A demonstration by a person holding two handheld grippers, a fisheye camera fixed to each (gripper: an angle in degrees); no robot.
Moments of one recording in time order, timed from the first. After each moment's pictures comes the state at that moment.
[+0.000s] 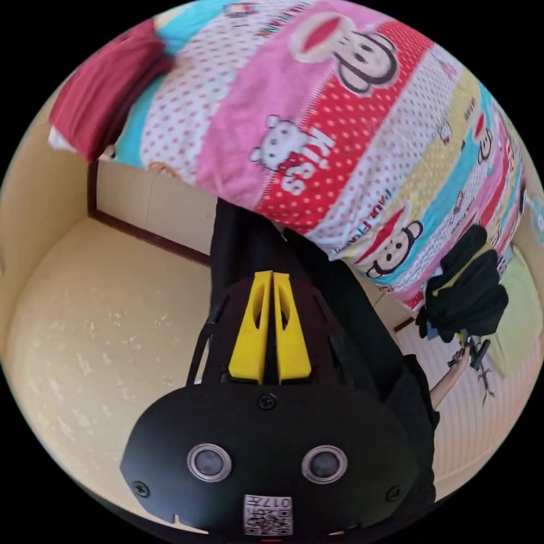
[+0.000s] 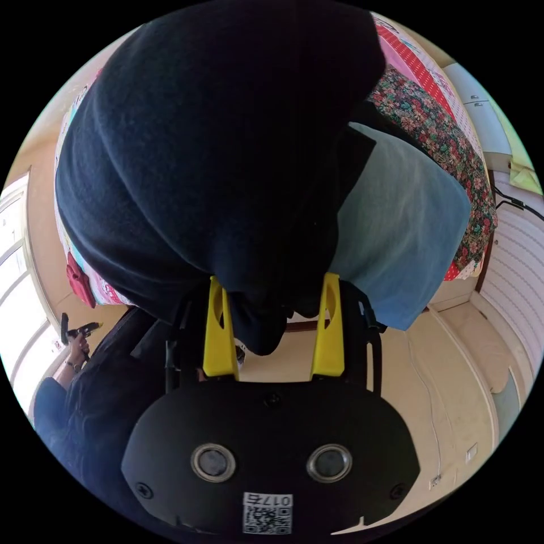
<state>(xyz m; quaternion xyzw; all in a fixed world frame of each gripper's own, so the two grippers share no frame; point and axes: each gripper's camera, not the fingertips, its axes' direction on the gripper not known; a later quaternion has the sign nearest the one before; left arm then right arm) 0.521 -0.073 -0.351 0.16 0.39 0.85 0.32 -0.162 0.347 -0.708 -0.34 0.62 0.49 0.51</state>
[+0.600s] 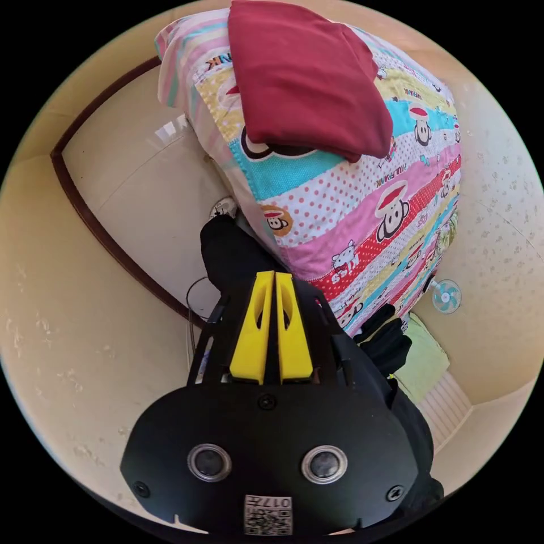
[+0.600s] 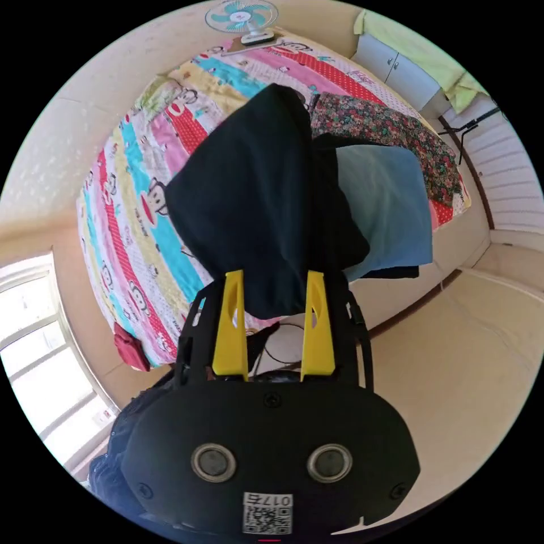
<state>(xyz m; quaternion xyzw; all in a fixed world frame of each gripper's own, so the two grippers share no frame) 0.574 -0.226 -0.373 -0.03 0.55 0.80 0.23 -0.238 0.376 -0.548 -0.09 0.68 0.47 0.56</state>
